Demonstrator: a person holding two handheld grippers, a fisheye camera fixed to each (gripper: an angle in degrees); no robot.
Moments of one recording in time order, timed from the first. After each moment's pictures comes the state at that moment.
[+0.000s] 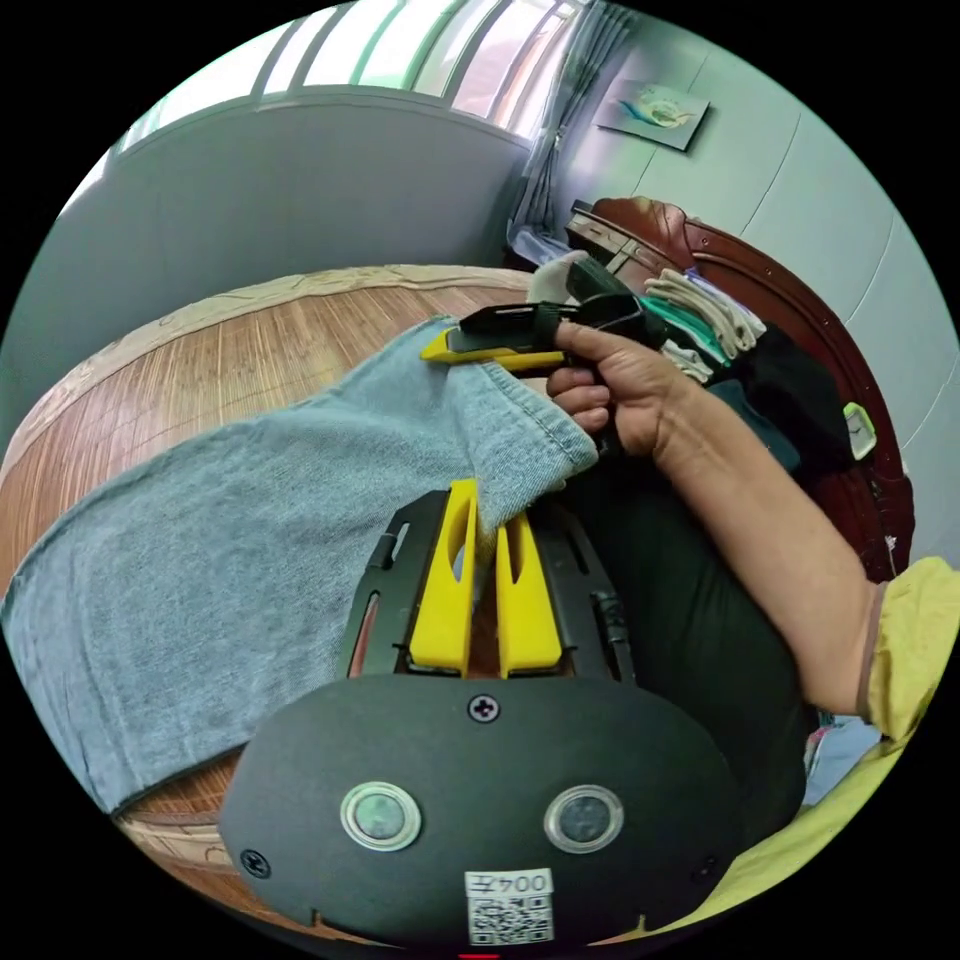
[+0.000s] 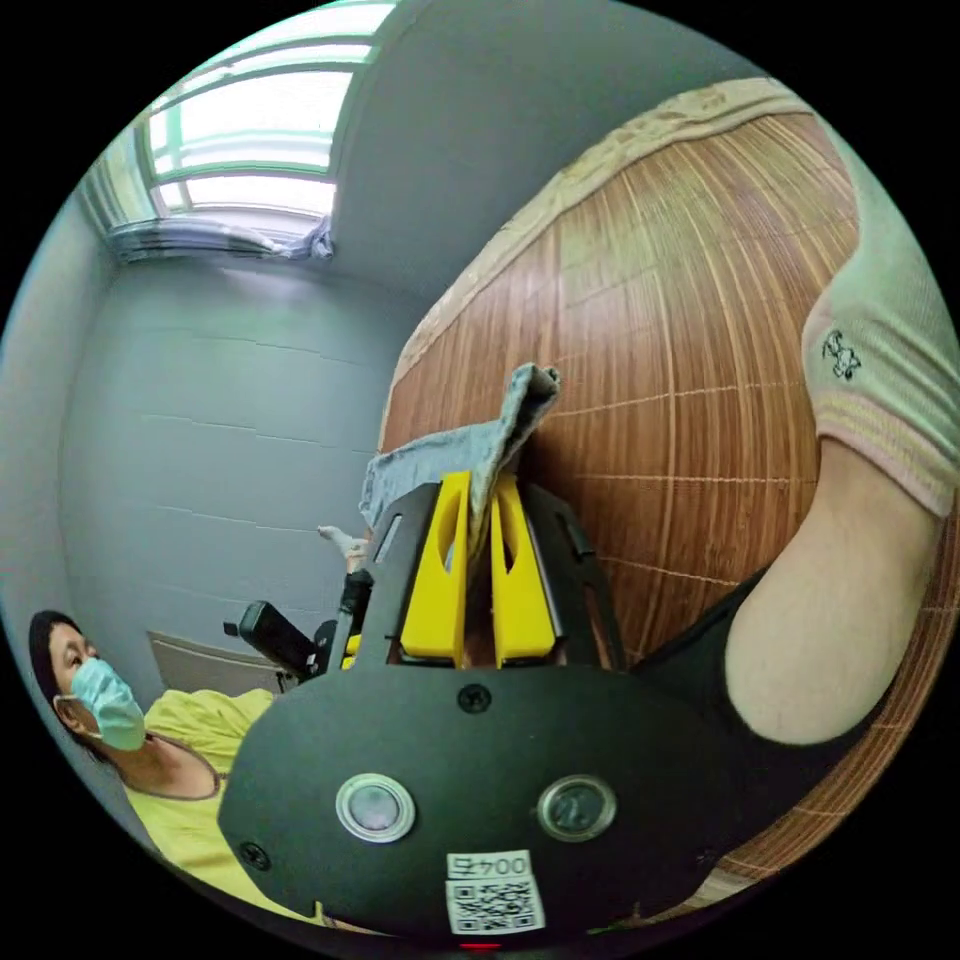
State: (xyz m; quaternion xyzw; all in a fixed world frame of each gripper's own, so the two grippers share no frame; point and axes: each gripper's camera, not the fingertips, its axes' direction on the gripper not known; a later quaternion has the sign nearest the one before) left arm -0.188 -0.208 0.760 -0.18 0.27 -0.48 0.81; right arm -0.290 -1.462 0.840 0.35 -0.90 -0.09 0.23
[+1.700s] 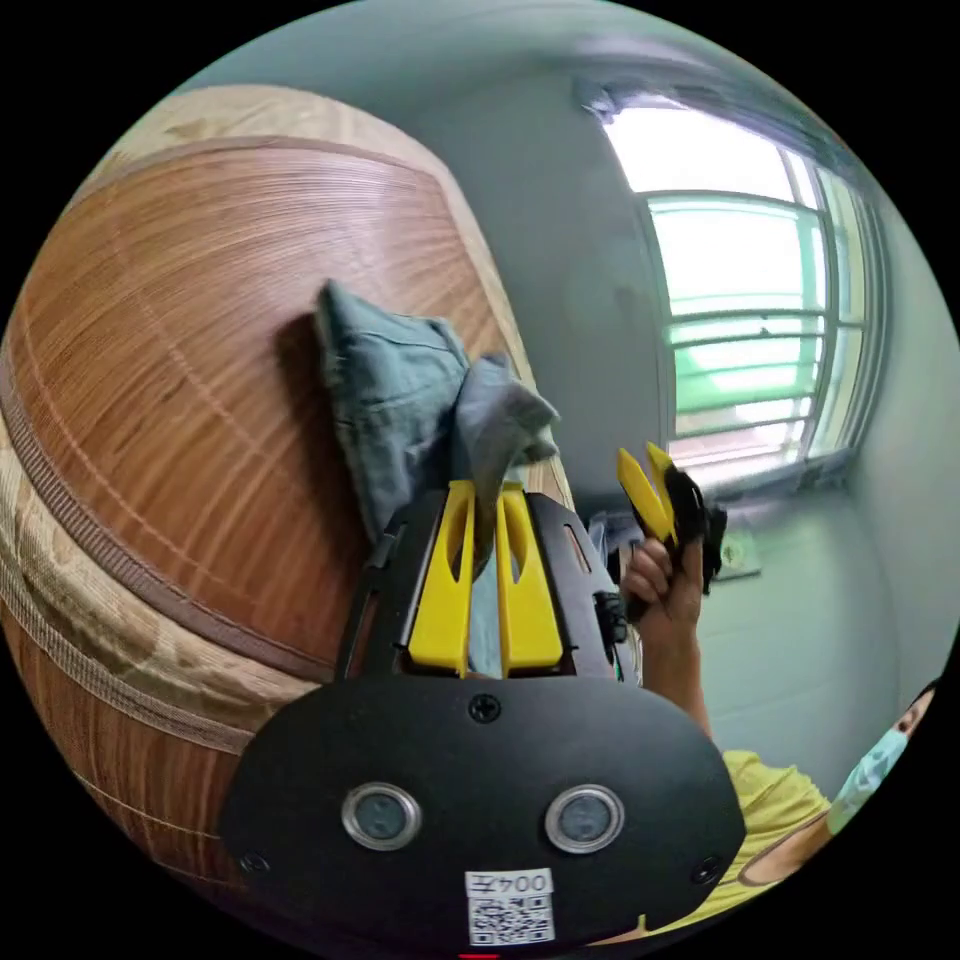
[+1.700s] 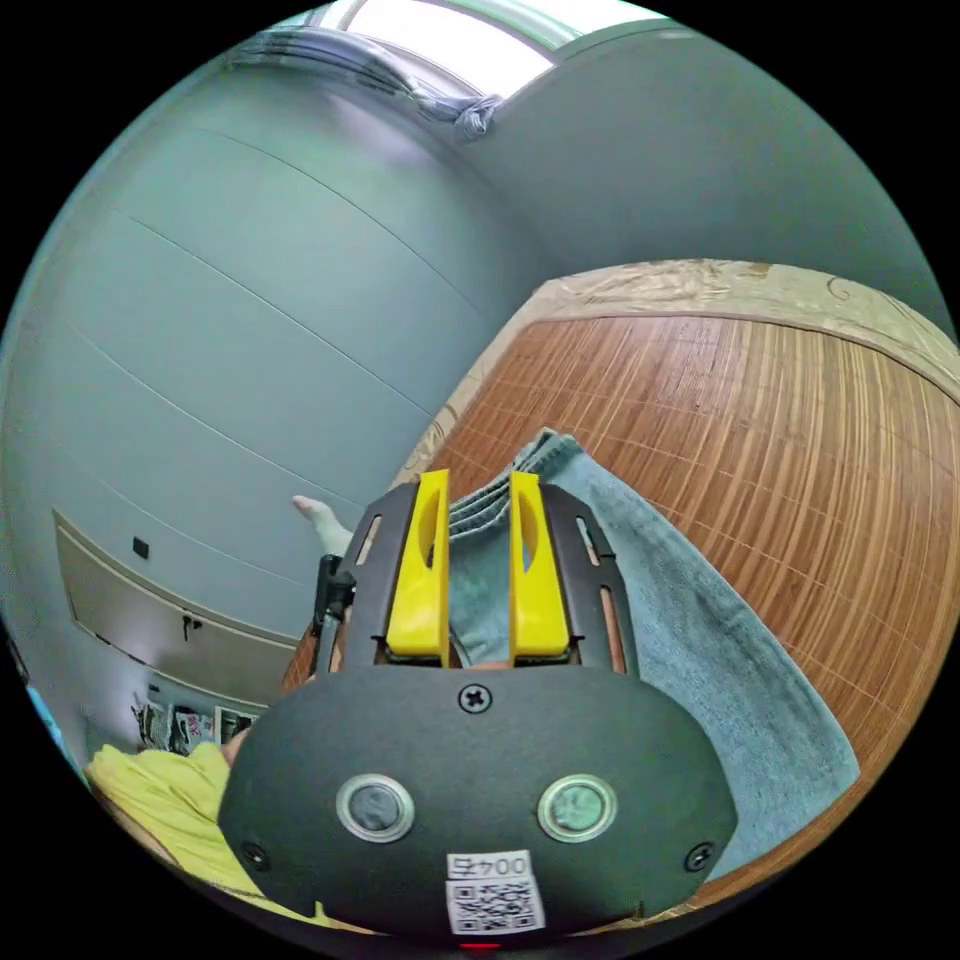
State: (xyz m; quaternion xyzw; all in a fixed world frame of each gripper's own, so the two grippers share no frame) left arm -0.404 0.534 0.481 -0.04 0.16 -0.88 0.45; right arm -0.305 -1.209 0.273 0.52 -0.80 -0.15 0.27
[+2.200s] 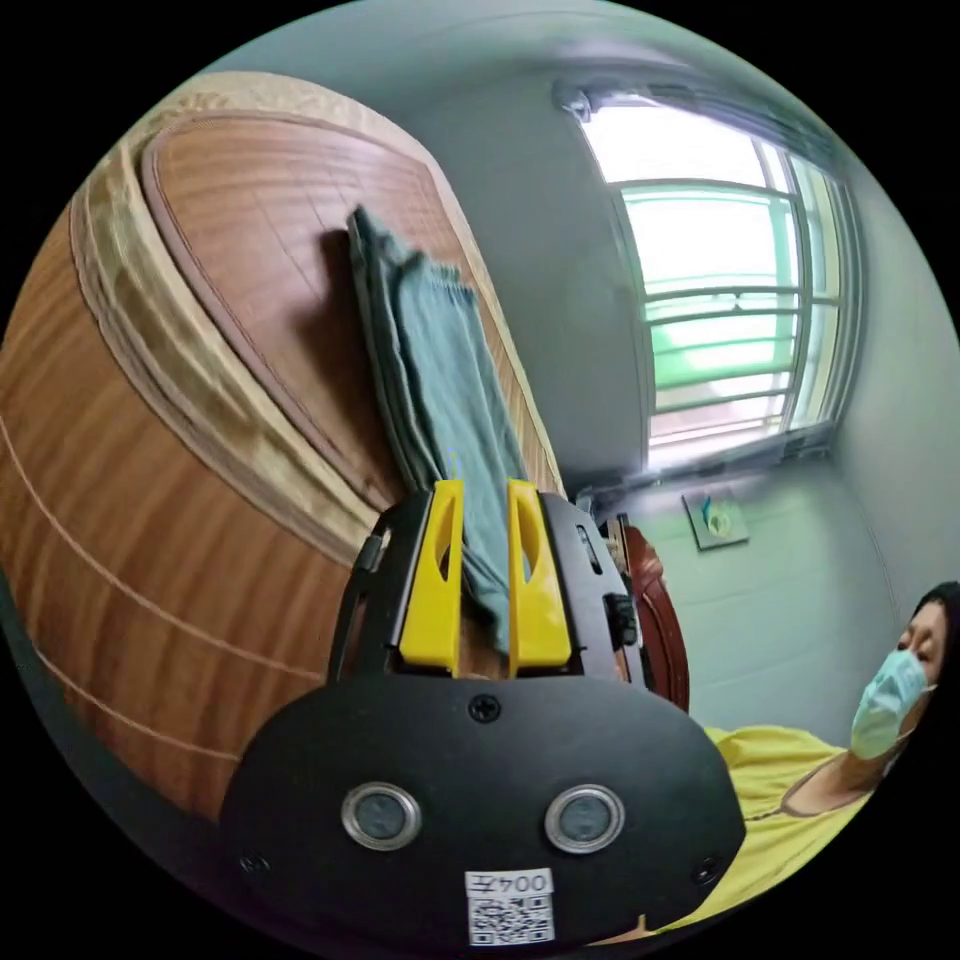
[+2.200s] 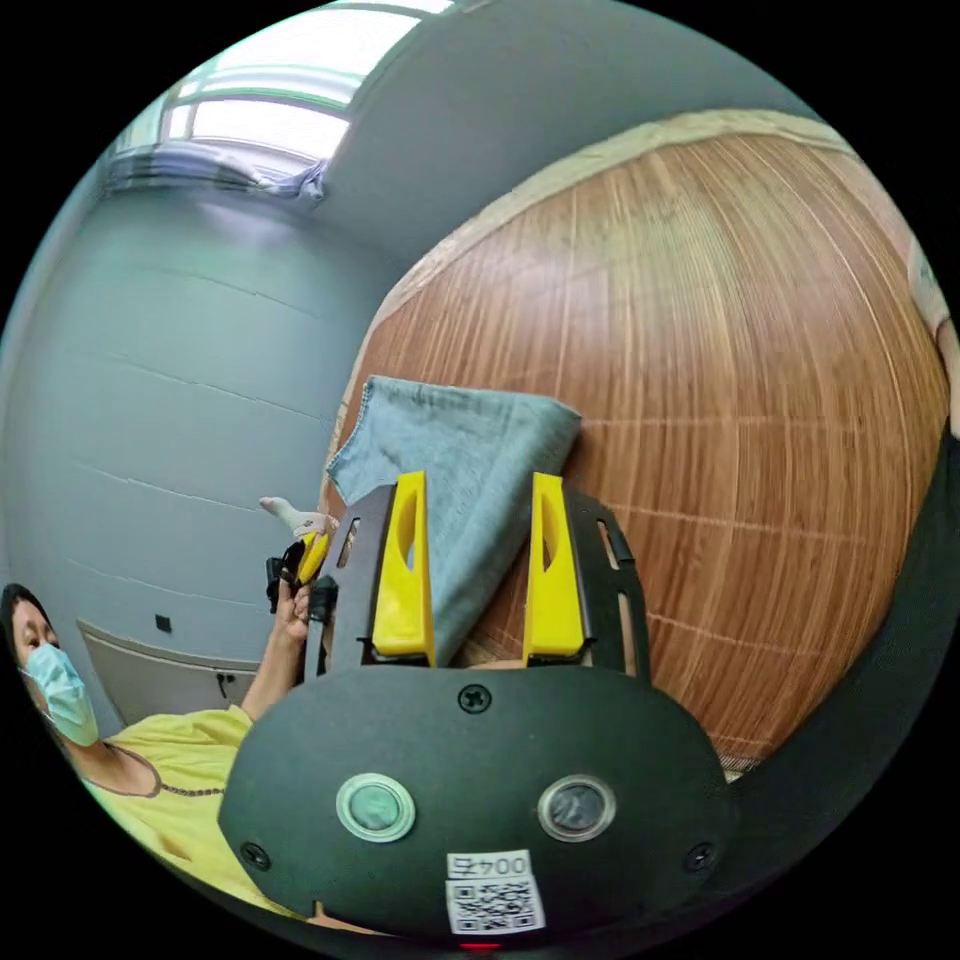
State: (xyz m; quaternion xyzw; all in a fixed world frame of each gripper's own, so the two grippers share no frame) left arm -0.317 0.482 0.411 -0.02 0.16 -0.87 0.46; right arm -0.413 -1.279 0.574 0.38 -0.87 -0.07 0.31
